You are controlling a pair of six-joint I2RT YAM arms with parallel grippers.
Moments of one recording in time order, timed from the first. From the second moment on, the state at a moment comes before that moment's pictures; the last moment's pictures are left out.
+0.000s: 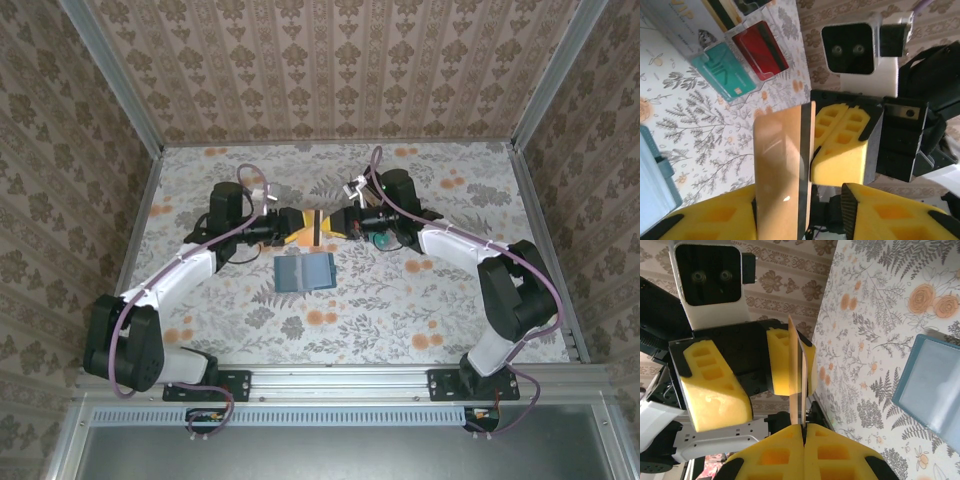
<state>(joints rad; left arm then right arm) -0.38 1.35 0.85 0.02 0.94 -0.87 0.44 1.67 1.05 0.19 -1.00 0.91</state>
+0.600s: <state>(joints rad) -0.41 1.29 0.79 0.23 0.76 -1.11 0.53 1.57 1.00 0.28 -0.80 1.16</state>
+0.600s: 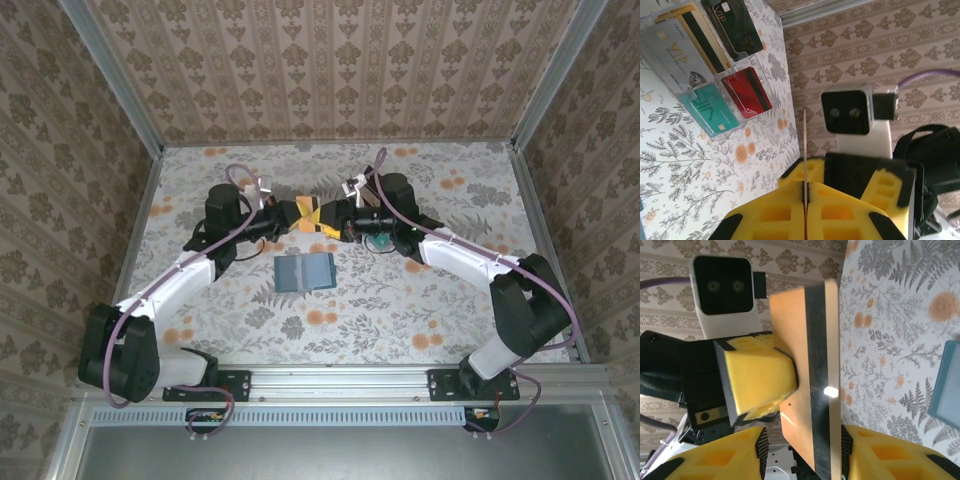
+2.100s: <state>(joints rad) -0.23 1.14 0.73 -0.48 0.48 -0.80 0.39 1.80 1.45 -0.56 -0.11 -0.06</state>
